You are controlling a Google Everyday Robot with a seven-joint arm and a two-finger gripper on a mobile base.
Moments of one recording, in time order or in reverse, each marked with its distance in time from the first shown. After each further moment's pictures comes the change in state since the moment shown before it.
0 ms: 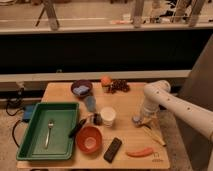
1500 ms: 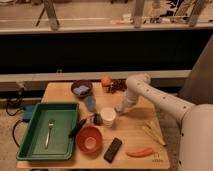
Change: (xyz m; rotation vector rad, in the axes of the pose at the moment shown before) arm -0.098 -0.078 0.013 0.064 -0.086 -0.185
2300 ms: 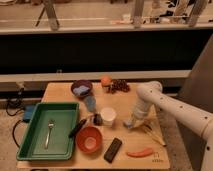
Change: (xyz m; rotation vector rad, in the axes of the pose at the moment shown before) arm 0.021 0.106 -0.016 -0.160 -0.046 0.011
